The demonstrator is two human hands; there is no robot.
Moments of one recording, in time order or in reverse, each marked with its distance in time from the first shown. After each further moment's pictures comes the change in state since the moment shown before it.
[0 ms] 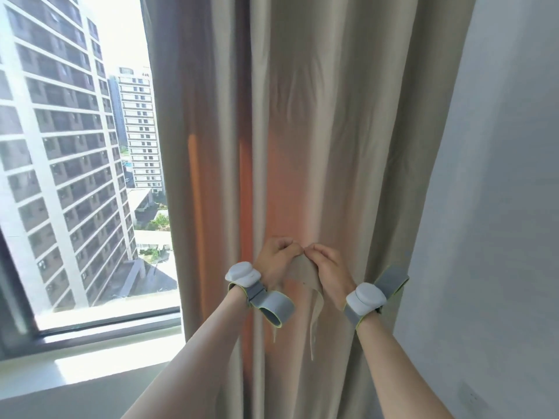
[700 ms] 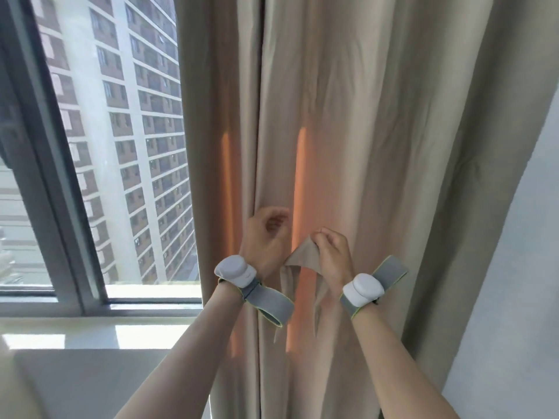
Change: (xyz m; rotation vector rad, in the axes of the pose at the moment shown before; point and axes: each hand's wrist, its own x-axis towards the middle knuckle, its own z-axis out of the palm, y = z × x) left_hand 0.020 0.010 -0.032 0.279 0.540 0.290; right_hand 0.072 0.009 0.029 0.139 -0.082 -0.158
